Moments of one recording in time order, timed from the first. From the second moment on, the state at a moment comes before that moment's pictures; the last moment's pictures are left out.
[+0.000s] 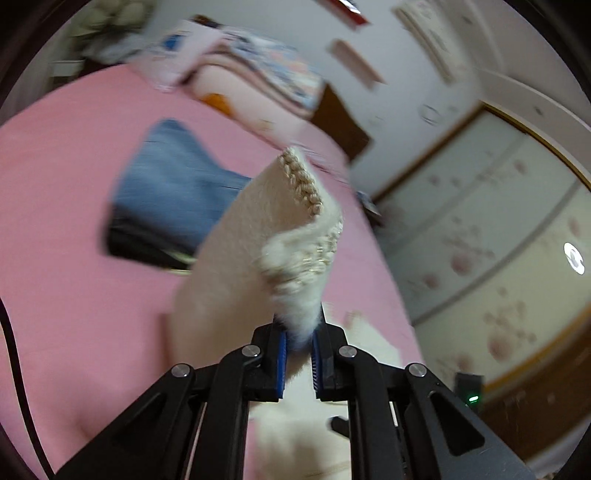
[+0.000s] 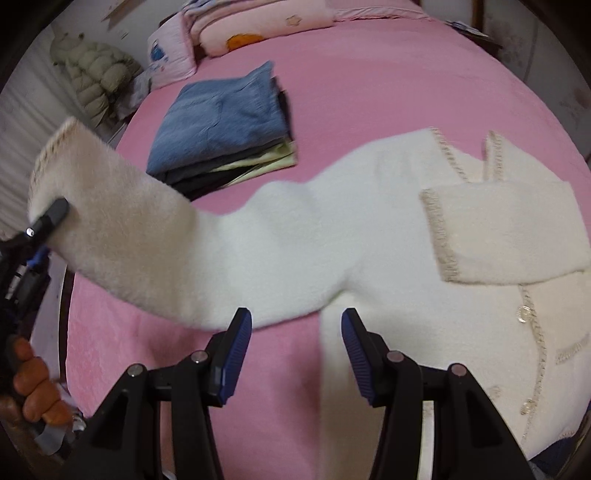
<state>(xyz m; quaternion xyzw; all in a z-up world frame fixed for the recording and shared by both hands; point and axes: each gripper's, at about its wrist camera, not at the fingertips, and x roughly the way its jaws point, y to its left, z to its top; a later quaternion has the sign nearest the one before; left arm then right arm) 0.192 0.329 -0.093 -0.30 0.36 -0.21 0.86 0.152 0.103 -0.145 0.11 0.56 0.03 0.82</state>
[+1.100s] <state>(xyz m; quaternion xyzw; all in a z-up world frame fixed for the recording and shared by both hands) 0.150 0.144 -0.217 -0.19 0.53 0.02 0.83 0.210 -0.181 -0.230 0.18 0.57 0.10 0.79</state>
